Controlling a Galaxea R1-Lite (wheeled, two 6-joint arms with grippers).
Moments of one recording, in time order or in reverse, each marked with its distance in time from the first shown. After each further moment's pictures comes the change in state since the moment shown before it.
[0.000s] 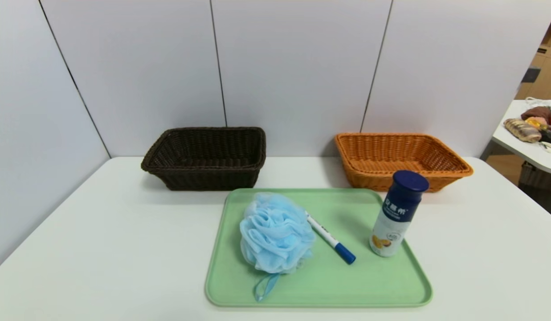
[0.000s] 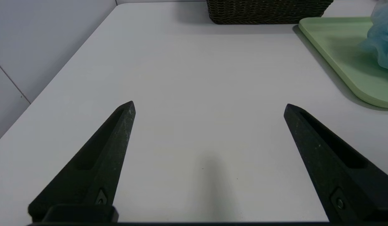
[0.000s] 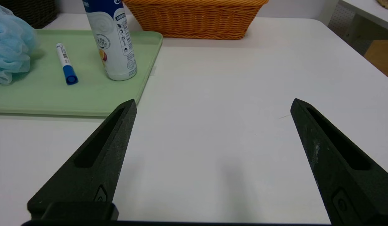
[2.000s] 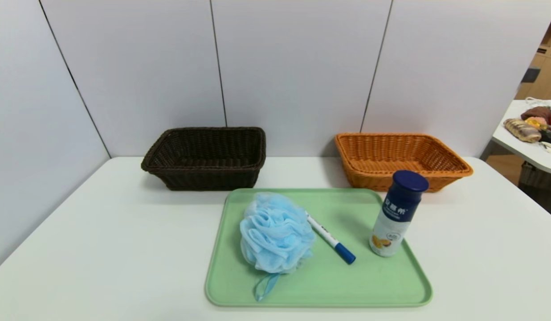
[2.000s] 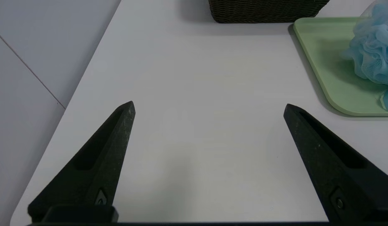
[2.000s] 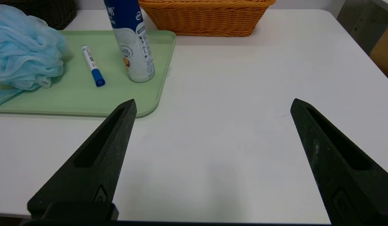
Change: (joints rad) left arm -0.006 0.230 -0.466 0.386 0.019 0.006; right arm 0.002 0.115 -0.350 0.335 0.037 0.028
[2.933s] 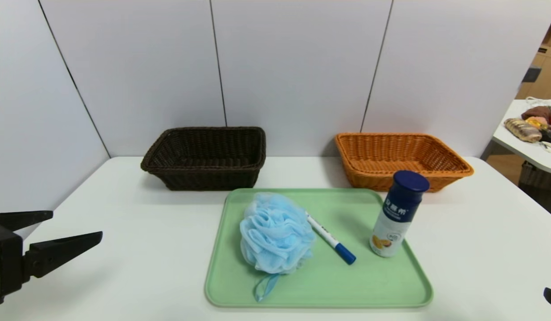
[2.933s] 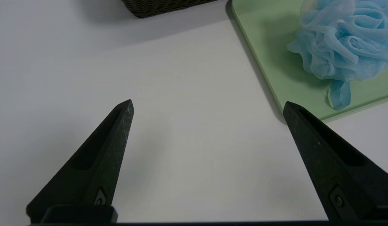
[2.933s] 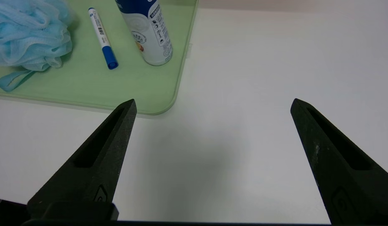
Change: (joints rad) left arm -0.008 0.742 -0.293 -0.129 -0.315 0.125; right arm 0.041 0.541 -0.197 -0.014 0.074 -0.005
